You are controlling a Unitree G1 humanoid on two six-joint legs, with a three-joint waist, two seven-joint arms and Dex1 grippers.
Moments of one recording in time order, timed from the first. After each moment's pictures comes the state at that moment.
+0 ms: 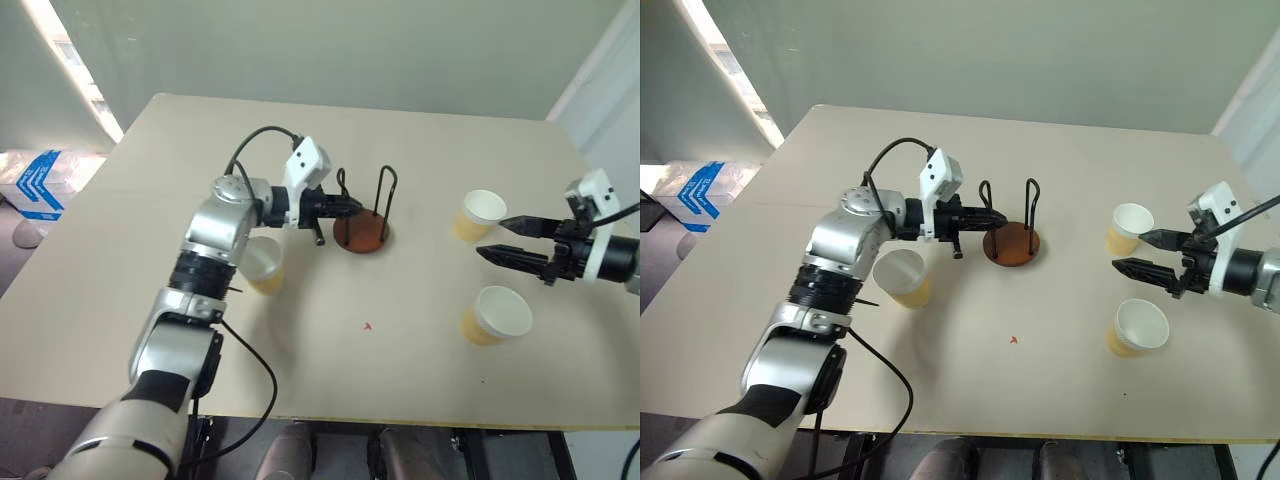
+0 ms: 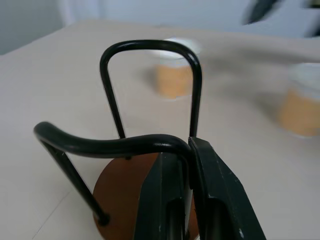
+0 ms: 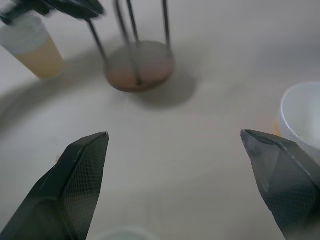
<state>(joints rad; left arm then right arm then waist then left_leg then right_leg) -0.96 0.44 -0.15 0.33 -0.26 0.50 -1.21 -0.31 -1.03 -0.36 -0.28 0.70 0.97 0.96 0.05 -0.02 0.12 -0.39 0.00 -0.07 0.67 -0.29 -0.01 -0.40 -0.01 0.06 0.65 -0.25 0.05</state>
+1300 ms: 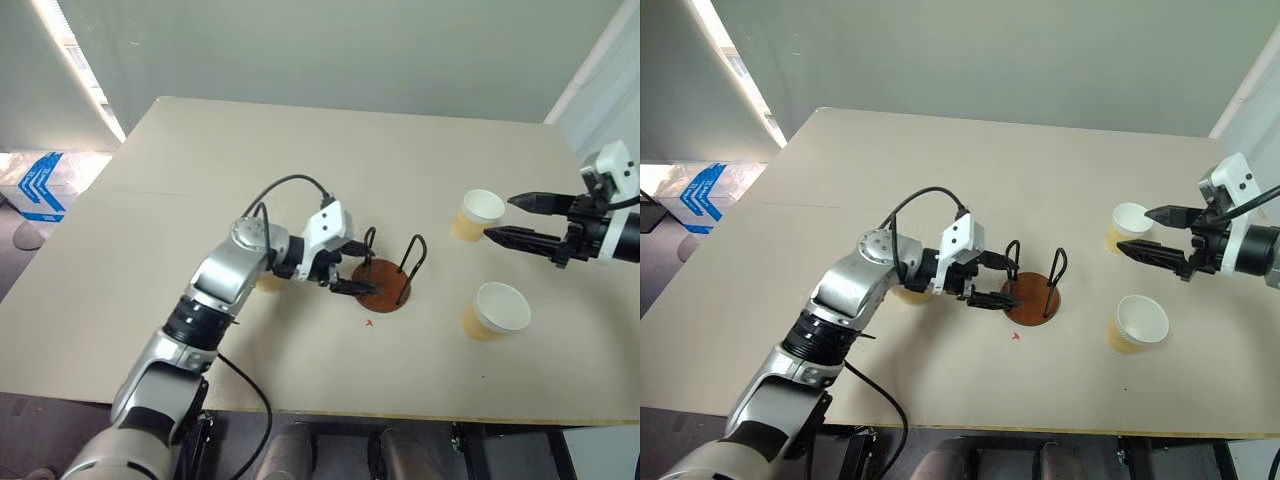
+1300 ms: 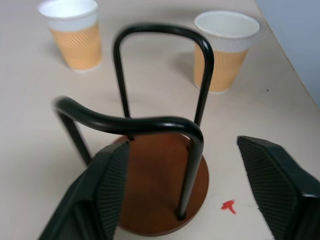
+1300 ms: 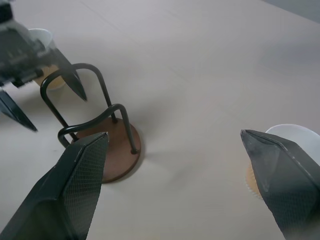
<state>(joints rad) -0.76 0.49 -0.28 0.02 -0.28 0.58 -1.17 -0.45 -1.07 -0.26 -0.20 0.70 0.88 0.95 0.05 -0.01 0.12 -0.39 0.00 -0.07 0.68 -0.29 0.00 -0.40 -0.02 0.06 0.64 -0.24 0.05</state>
